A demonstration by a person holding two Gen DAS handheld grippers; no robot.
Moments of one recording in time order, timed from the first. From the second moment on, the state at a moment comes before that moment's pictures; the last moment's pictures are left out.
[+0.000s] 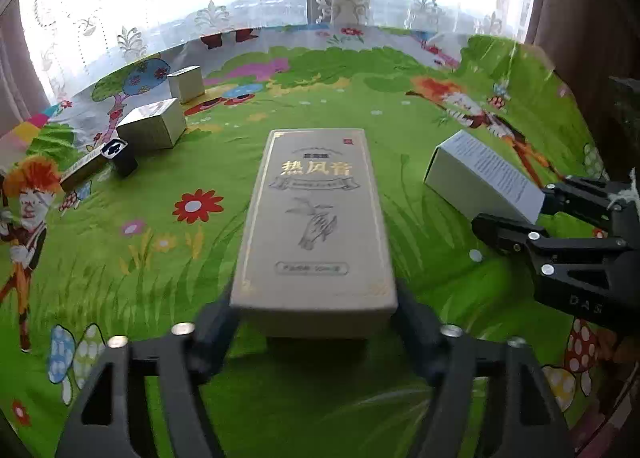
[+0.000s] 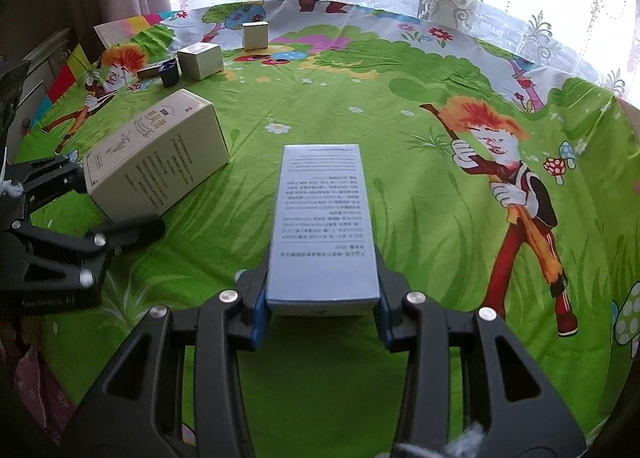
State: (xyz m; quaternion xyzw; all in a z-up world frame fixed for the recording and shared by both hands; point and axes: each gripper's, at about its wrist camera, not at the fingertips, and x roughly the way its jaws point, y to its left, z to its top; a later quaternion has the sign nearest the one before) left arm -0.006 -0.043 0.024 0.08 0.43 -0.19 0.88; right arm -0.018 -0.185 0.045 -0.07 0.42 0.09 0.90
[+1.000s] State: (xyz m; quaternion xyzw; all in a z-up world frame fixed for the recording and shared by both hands) left arm -0.135 -0.070 0.198 0.03 0.11 -0.15 0.98; right arm -0.161 -0.232 0.178 0.03 0.05 -0.05 1.00
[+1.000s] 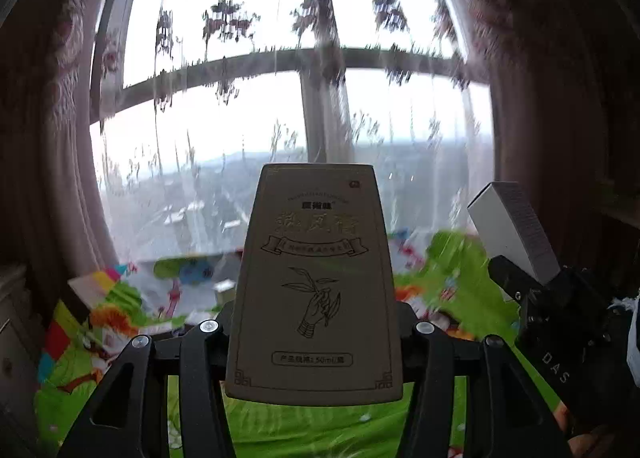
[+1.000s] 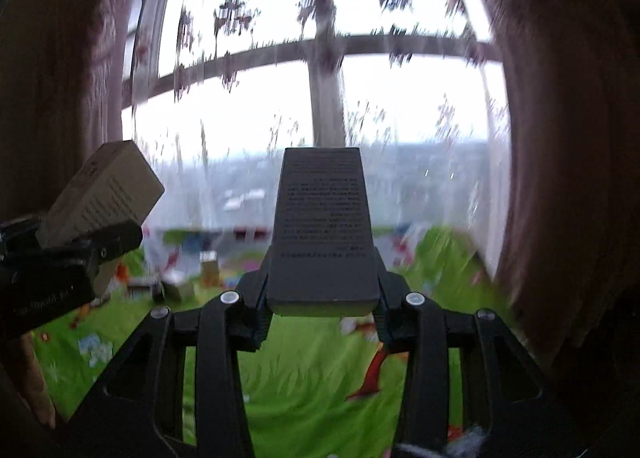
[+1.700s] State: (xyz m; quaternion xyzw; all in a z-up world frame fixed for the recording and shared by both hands) left arm -0.187 -0.055 0.216 0.04 0.05 -0.15 0.99; right arm -0.208 -0.210 0.221 0.02 -0.03 -0.02 1.00
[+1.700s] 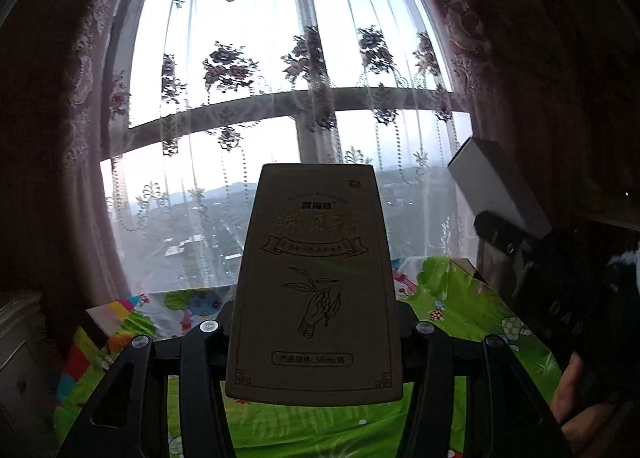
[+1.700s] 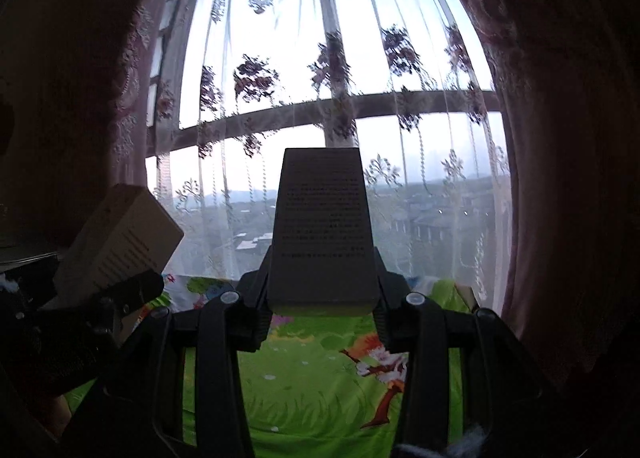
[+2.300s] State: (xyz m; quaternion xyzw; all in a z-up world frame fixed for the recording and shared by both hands) left arm -0.232 0.046 0.215 0.01 0.06 -0.03 1.00; right arm -0.235 -0.126 0.234 -0.04 -0.05 0.12 0.99
